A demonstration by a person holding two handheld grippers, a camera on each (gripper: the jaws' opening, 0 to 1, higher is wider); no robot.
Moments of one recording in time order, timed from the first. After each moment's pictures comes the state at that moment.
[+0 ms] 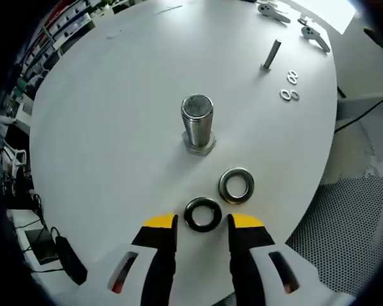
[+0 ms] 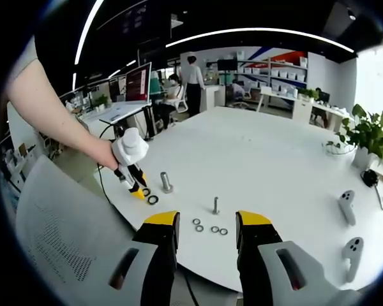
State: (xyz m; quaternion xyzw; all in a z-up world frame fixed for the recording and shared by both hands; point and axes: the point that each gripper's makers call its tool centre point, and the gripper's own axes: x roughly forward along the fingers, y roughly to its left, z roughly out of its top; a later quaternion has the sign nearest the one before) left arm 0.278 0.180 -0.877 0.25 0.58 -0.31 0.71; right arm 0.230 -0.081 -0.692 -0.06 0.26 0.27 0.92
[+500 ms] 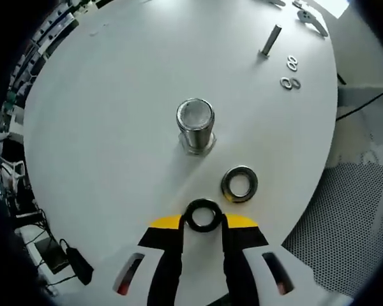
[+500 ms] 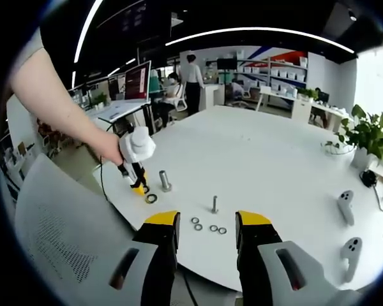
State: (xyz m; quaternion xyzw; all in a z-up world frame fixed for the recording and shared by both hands) left arm 0.281 0.180 -0.878 0.30 0.61 -0.33 0.65; right arm 0.230 -0.082 -0.693 -0.07 0.27 0.27 0.92
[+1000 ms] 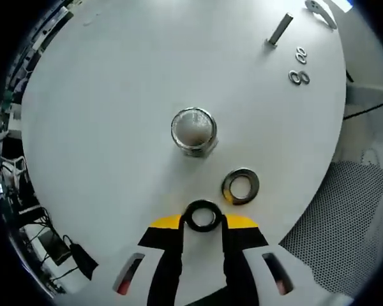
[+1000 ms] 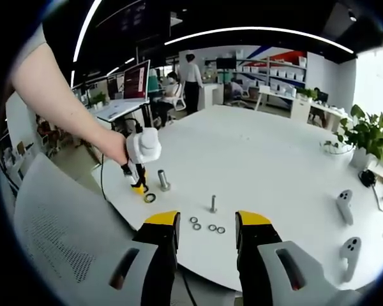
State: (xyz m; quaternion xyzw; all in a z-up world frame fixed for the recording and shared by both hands) left arm 0.271 0.175 -0.870 0.31 0.65 -0.30 0.63; right arm 0.230 -0.083 -0.694 -0.07 0.27 0.27 0.92
